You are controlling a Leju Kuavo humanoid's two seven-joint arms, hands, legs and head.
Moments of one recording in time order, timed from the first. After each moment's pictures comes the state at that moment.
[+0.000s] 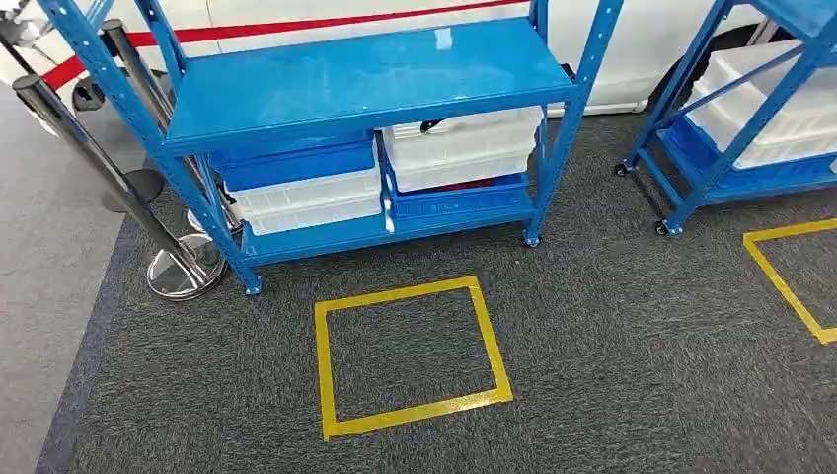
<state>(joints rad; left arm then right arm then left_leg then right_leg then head) -0.02 0.05 0.74 -0.20 -0.89 -0.02 -0.33 -0.01 0.01 -0.32 -0.17 0.53 -0.15 0.00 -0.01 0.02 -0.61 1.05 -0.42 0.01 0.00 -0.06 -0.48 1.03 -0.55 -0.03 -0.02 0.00</state>
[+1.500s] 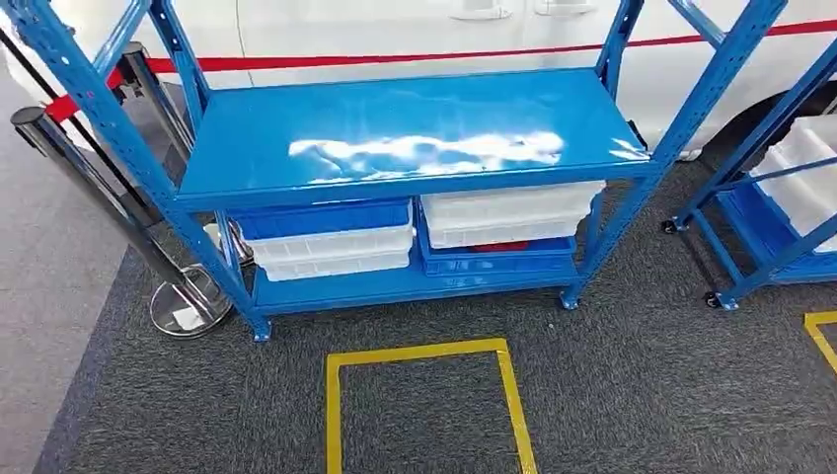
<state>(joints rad) -0.02 0.03 0.74 -0.20 -0.90 -0.01 -0.31 0.00 0.01 -0.34 -0.17 0.53 -0.13 -0.01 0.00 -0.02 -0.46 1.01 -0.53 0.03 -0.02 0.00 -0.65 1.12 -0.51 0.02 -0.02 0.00</state>
